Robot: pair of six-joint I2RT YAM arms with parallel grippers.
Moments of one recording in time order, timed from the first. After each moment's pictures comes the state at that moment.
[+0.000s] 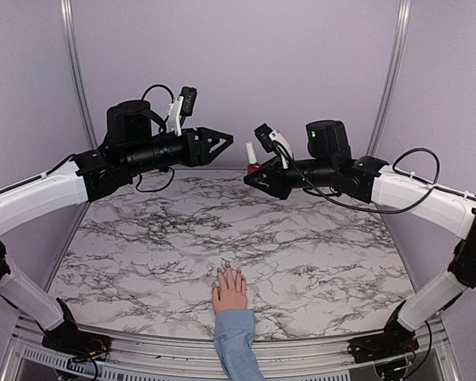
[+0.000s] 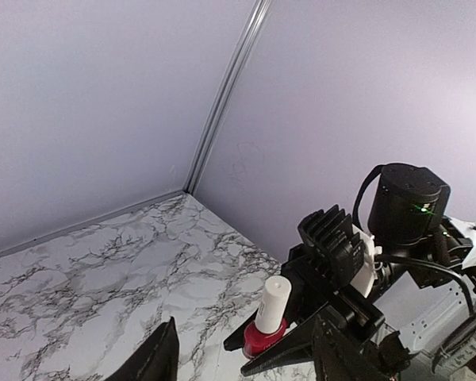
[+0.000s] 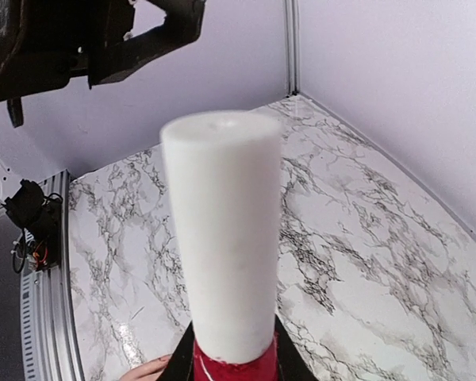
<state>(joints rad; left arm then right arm) -0.82 1.47 1.36 0.03 0.18 -0.39 0.72 1.51 1.33 -0.20 -0.43 -0.03</state>
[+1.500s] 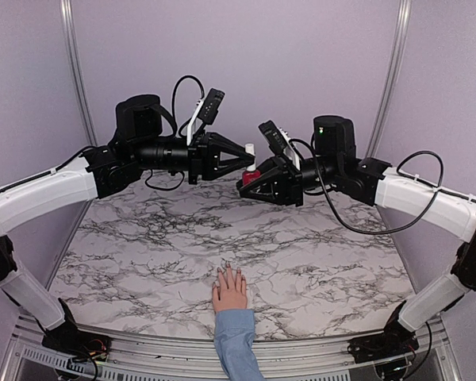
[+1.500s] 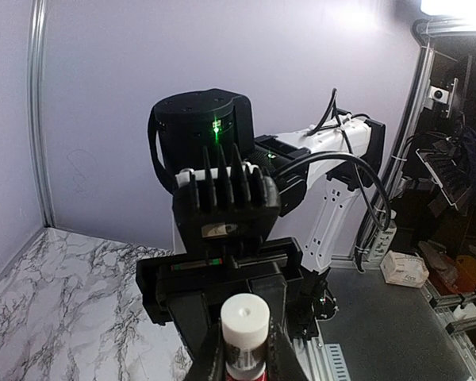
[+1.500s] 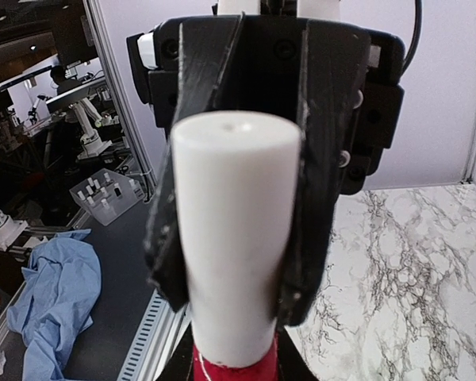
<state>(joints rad) -0.85 1.53 1.44 0.08 0.77 -0.16 0.74 1.47 1.30 -0.06 -1.06 -0.03</state>
